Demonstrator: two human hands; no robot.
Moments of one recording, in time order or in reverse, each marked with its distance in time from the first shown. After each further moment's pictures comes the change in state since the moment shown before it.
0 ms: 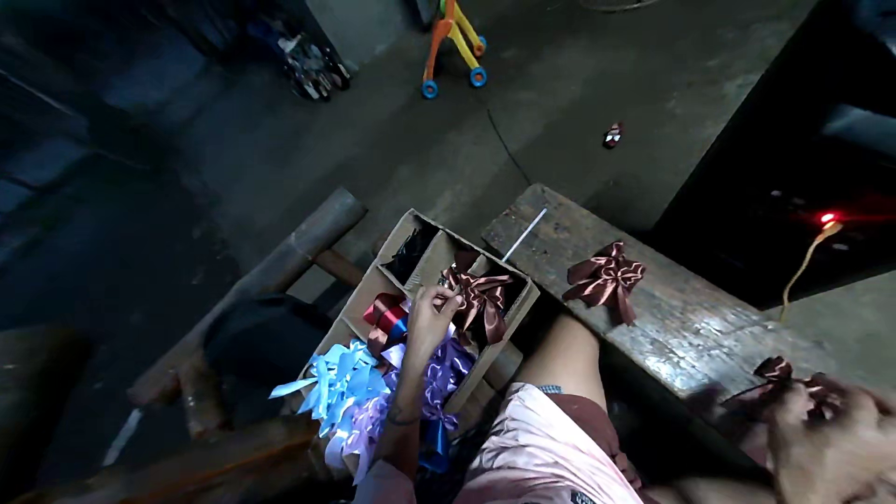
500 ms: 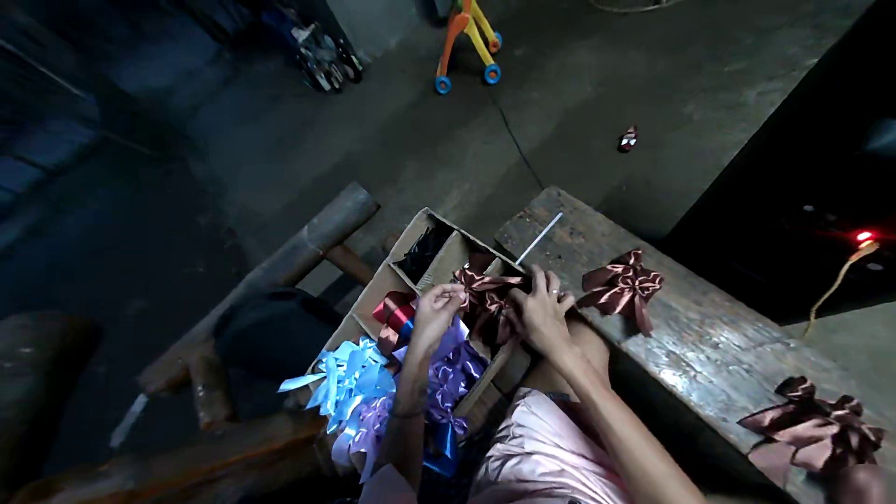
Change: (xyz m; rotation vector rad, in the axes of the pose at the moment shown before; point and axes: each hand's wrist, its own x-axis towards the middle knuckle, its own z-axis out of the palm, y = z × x) left_hand 0.007 -0.008 -0.007 -0.512 -0.033 -0.139; right_hand -0.020 -0.269 0.130 0.227 -0.745 -0.599
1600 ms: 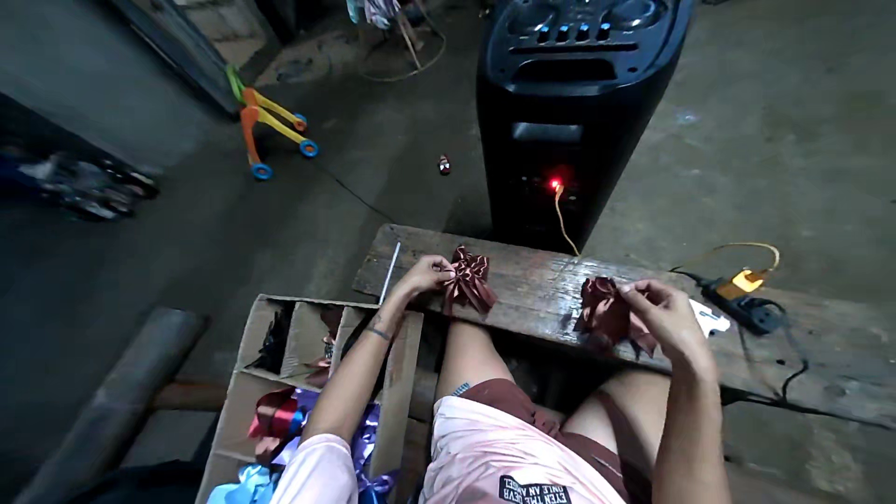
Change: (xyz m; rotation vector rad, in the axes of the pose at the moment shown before) left_hand 0.091 0.067 0.227 0.506 -0.917 0.203; right_hand -0.255 0.177 -0.163 0.533 0.681 0.706
